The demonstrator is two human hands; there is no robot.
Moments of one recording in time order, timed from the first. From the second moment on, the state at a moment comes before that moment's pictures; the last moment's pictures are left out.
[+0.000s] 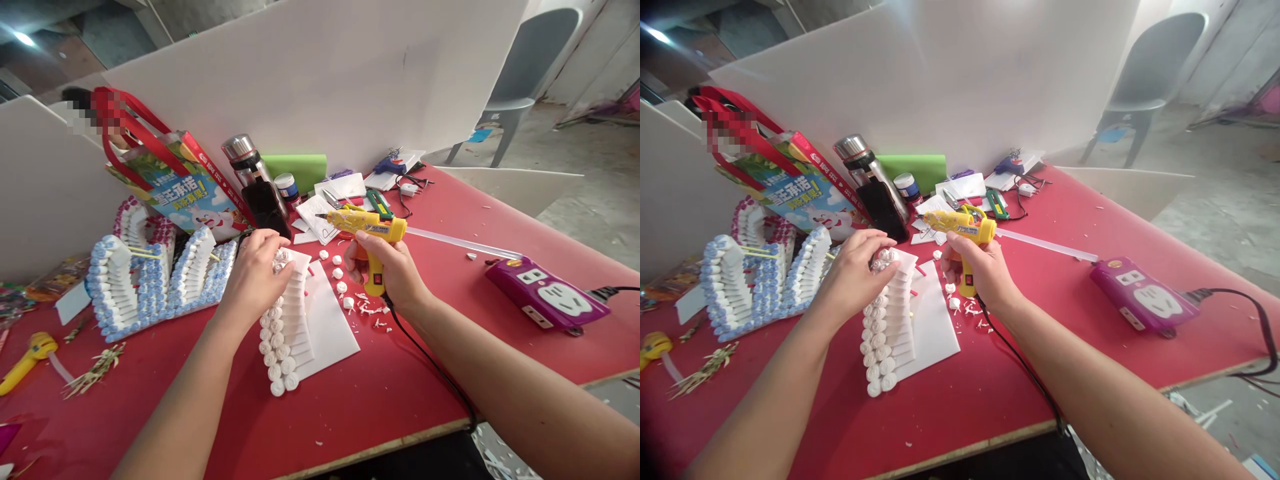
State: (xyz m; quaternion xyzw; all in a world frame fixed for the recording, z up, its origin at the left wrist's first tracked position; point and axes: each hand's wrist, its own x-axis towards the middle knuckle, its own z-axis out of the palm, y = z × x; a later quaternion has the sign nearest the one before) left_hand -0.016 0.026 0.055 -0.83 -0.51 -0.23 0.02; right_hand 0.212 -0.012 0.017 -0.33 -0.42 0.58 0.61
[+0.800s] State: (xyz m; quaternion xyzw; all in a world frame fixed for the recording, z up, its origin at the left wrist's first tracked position) left_hand -0.023 0.047 0.049 -0.58 -0.62 -0.35 -0.40; right_hand 0.211 -0.011 0.013 -0.33 -0.43 0.58 0.61
